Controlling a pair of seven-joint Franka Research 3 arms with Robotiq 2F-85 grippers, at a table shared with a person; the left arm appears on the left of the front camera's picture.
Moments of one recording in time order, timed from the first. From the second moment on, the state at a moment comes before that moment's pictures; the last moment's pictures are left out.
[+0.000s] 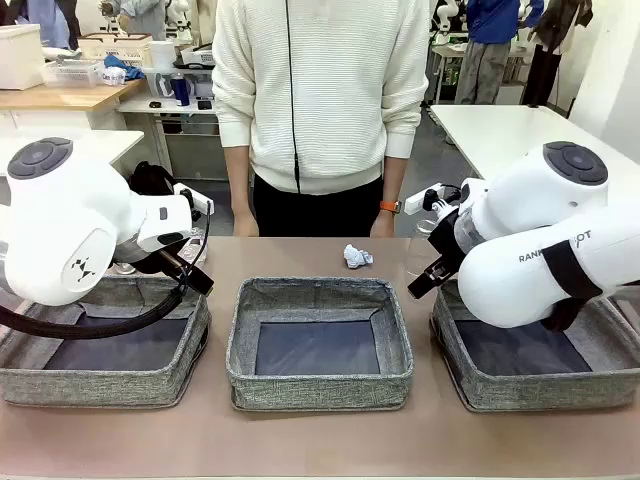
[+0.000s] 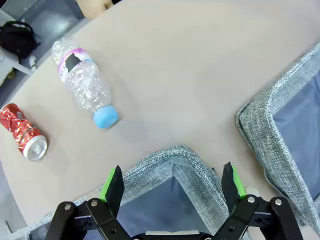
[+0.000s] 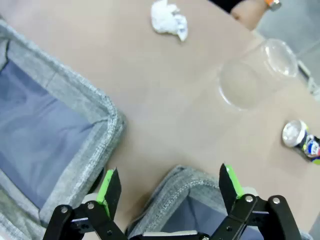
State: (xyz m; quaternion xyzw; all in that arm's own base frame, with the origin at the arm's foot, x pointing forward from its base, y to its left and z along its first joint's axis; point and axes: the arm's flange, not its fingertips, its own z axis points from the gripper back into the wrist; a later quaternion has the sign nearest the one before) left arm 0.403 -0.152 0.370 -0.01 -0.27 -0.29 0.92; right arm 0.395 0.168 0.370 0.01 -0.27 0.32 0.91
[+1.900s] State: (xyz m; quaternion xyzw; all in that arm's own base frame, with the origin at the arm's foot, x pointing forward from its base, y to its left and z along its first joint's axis) left arm 0.268 -0.110 0.600 0.02 -0.37 -0.28 0.89; right arm 0.287 0.130 0.547 -0.03 -0.29 0.28 0.91
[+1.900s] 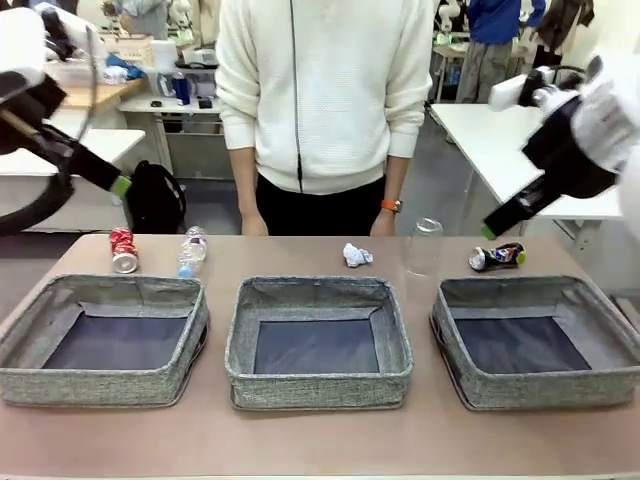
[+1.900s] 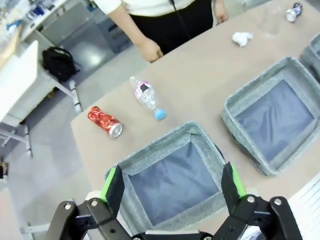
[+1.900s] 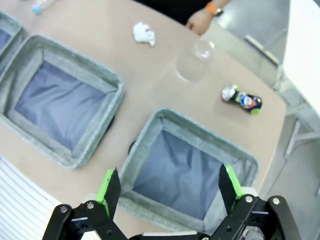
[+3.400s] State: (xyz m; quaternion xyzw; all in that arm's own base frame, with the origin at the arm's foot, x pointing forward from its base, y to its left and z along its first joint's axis) left arm 0.218 0.224 0.500 -0.55 -0.34 0.05 0.76; right arm 0.209 -0.155 0.548 0.52 -0.28 -0.05 0.81
